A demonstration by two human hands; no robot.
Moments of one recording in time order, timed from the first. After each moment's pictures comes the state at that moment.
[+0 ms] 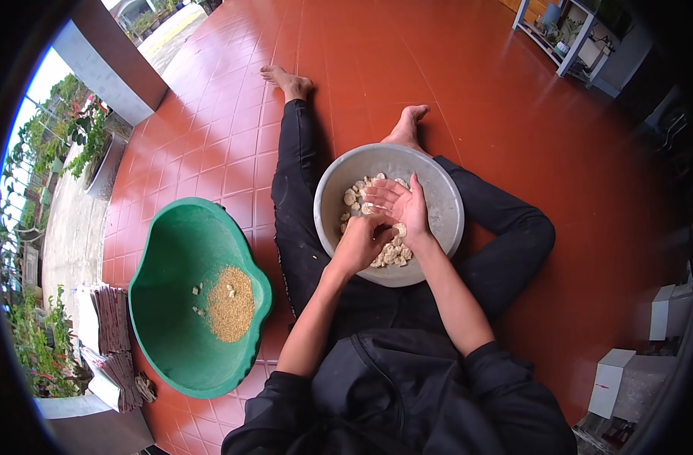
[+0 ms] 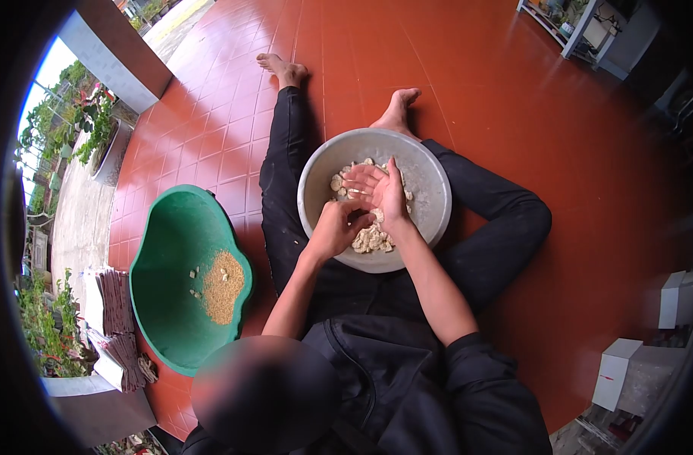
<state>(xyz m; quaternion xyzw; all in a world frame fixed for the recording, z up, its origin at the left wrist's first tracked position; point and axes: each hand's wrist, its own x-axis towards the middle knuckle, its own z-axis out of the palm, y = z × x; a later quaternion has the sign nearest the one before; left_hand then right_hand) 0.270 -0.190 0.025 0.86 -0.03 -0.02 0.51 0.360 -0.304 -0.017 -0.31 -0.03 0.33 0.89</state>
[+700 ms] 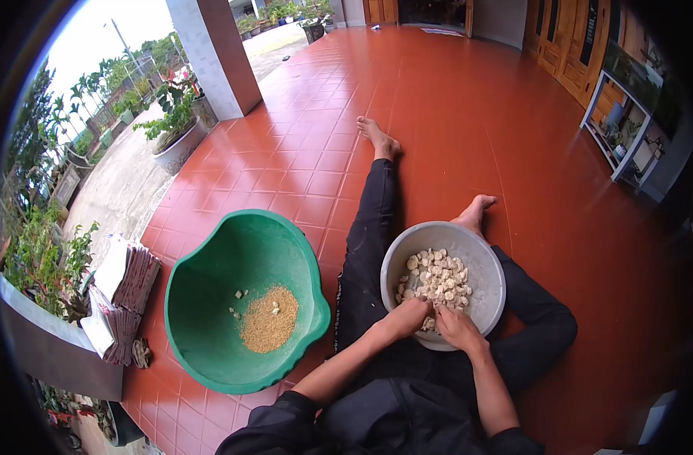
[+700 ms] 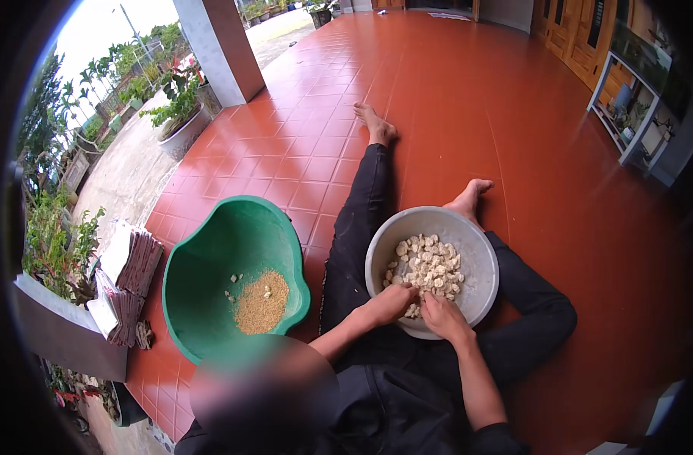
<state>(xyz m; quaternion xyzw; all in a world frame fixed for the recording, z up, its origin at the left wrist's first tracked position) 0.251 -0.180 -0.045 0.94 -0.13 0.03 0.32 0.312 -0.355 -0.019 -0.83 -0.44 0.13 0.31</state>
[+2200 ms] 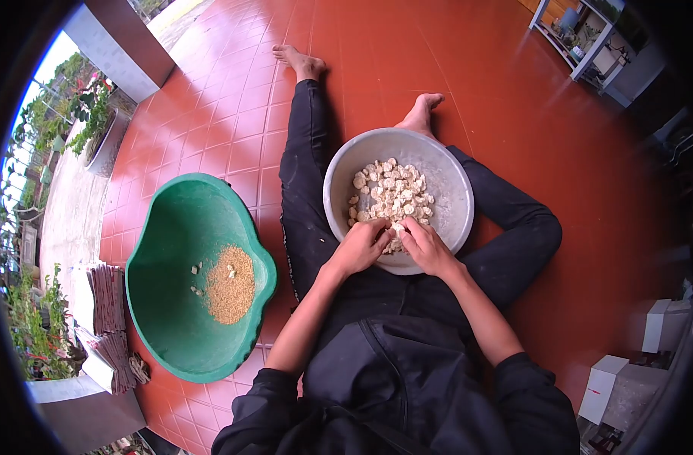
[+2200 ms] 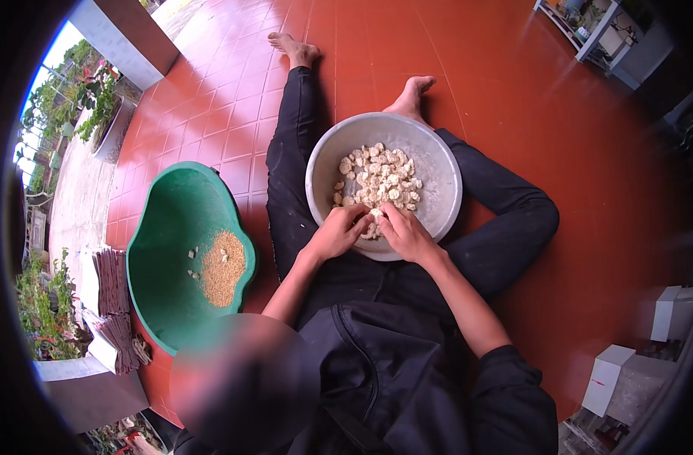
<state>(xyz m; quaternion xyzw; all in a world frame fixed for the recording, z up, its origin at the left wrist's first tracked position) 0.241 -0.179 -0.015 0.88 -0.05 -0.01 0.48 0.304 -0.361 -0.019 -0.78 -0.34 0.20 0.49</state>
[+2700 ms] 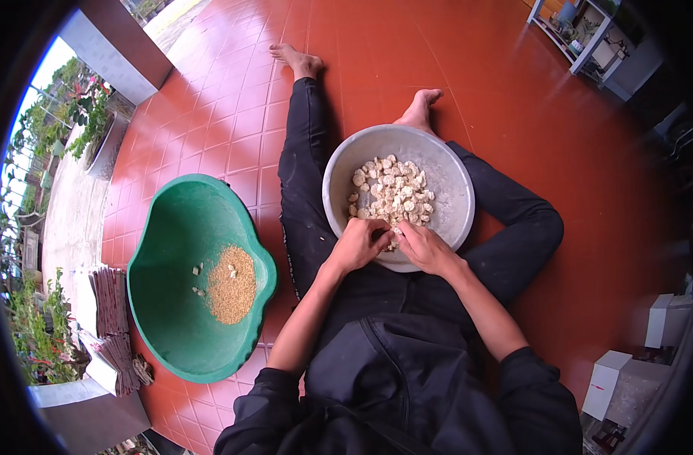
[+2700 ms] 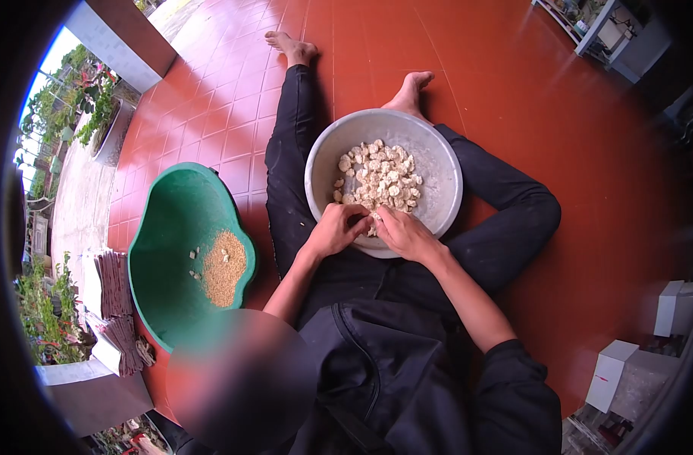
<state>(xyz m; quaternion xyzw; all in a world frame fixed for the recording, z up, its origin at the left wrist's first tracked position) 0.238 -0.175 -0.006 0.87 -0.04 -0.03 0.49 0.302 -0.362 -0.026 -0.79 -0.44 0.12 0.40</state>
